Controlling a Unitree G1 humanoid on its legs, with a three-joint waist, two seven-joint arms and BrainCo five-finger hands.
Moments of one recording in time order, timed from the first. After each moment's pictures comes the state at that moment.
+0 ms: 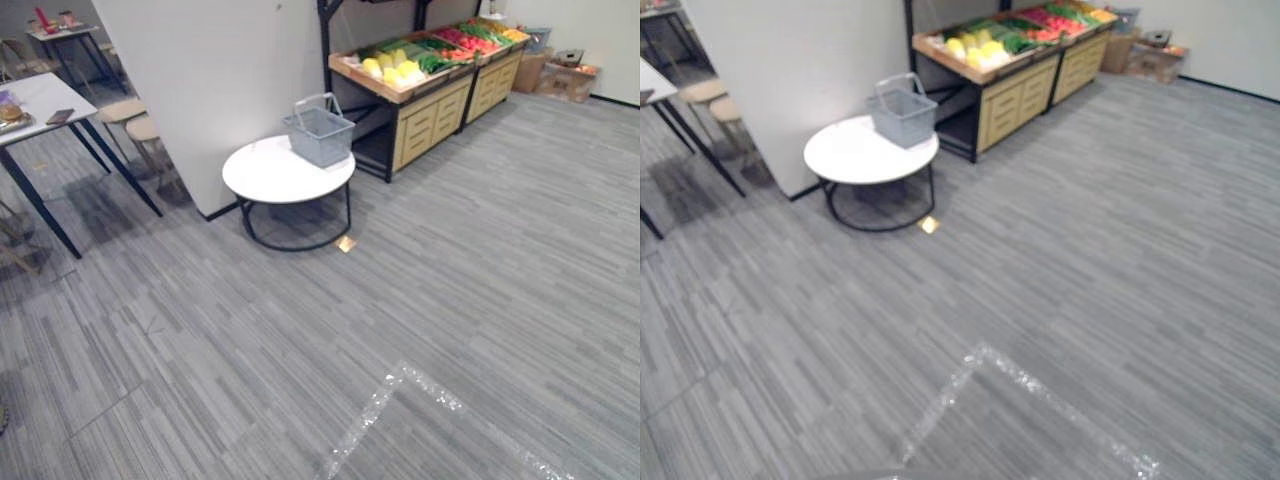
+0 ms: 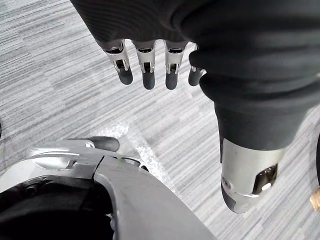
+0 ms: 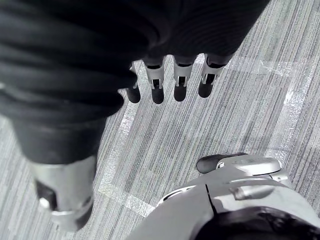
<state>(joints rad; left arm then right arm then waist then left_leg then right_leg) 0.20 0.09 0.24 1.21 -0.07 -0.16 0.00 0.17 -0.08 -0.45 1.23 -0.08 -0.14 0.03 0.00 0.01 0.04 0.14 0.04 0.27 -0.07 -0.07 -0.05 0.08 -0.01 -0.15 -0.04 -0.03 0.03</state>
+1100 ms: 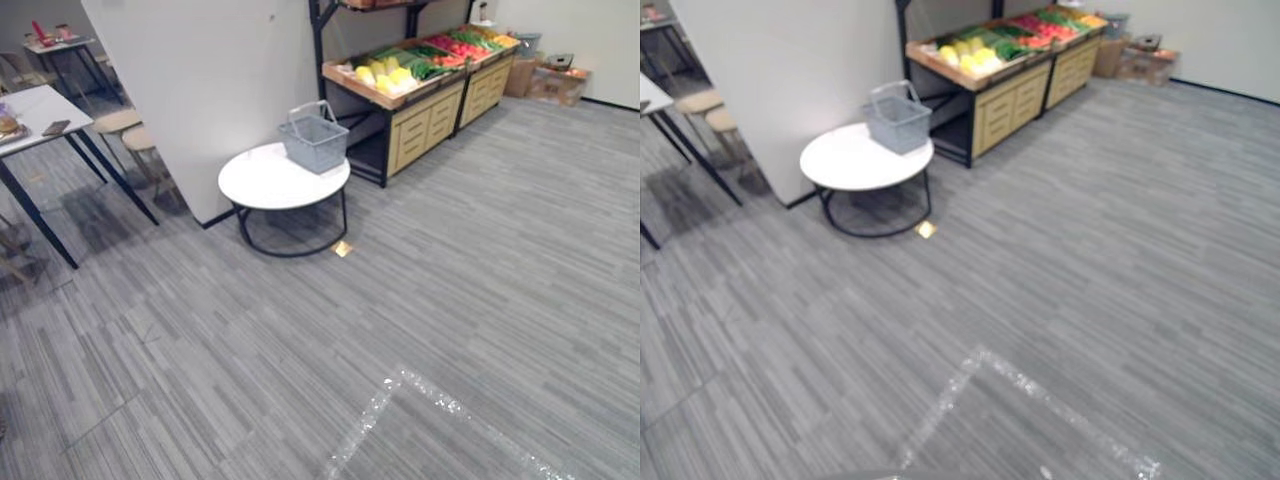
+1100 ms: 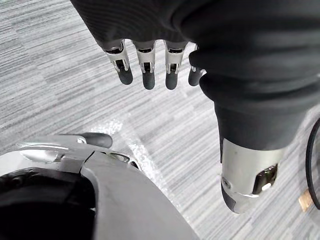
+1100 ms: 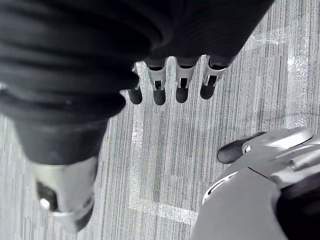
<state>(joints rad) 0.20 0.08 0.24 1.22 -0.11 -0.18 0.00 0.16 -0.06 -0.50 1.23 0.14 -0.15 0.06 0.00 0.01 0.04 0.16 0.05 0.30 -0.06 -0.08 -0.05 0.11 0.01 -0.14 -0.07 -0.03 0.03</state>
